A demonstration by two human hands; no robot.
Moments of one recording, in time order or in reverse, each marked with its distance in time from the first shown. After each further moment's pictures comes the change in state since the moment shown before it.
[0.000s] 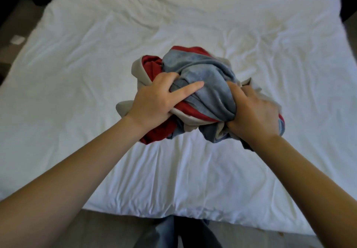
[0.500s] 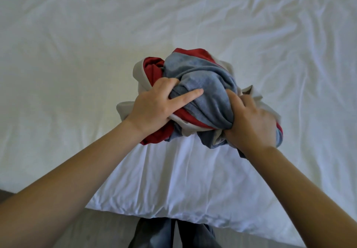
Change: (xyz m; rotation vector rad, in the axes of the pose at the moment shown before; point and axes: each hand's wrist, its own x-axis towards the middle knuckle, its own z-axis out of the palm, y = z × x) left_hand -0.075 -0.004 0.164 -0.068 -0.182 -0.067; right_hand -0.021 0.017 0.172 0.041 -0.175 0.020
